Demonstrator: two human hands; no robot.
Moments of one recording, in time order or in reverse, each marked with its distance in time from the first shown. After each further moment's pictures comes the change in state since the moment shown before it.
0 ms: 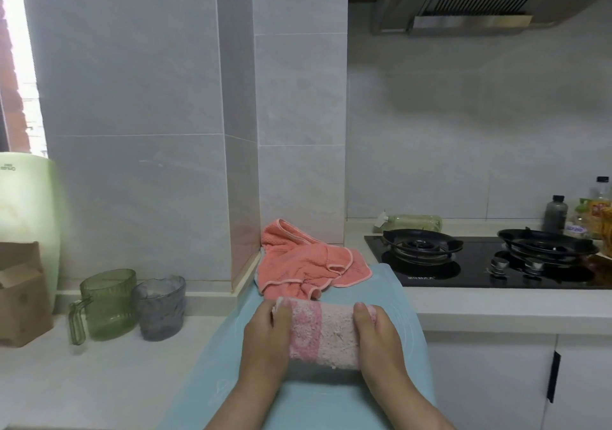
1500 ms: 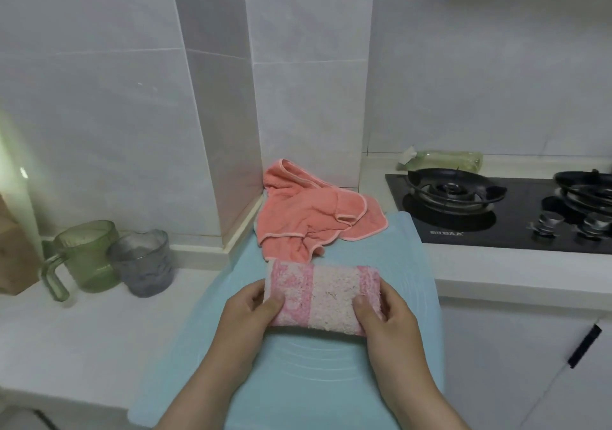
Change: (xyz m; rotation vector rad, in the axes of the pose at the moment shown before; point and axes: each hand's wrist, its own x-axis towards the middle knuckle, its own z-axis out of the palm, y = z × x) left_hand 0.015 -0.023 -0.001 -0.286 -0.184 -0.329; right_hand 0.022 0.026 -0.012 0.250 -0.144 0.203
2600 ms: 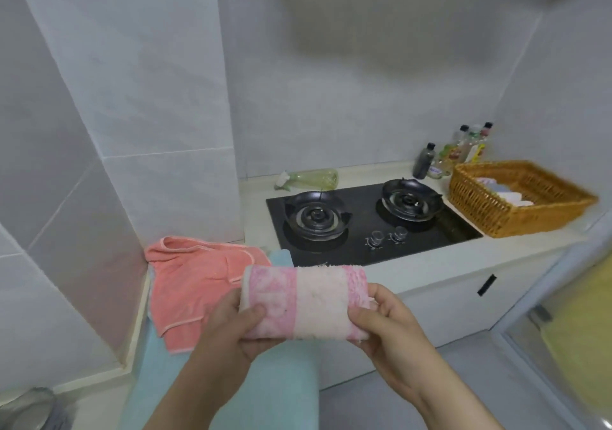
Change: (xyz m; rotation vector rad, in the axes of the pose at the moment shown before) left_hand 0.039 0.248 0.117 -0.414 -0.480 -0.382; right_hand 0.001 -0.302 -0.091 0.287 0.101 0.308
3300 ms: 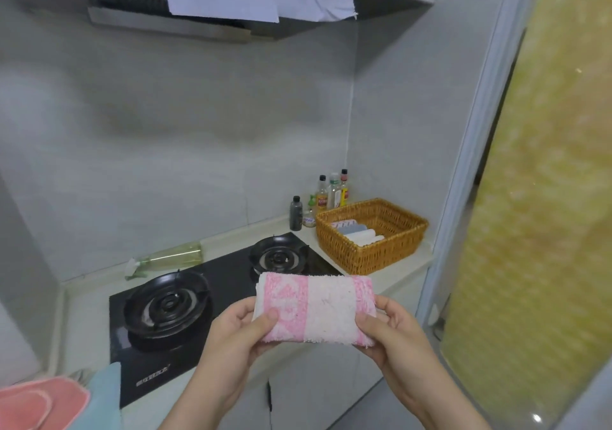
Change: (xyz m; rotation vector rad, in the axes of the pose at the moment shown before) left_hand 0.109 -0.091 0.336 0.280 -0.227 0.047; right_hand -0.046 -0.165 -0.292 0.004 0.372 -0.269
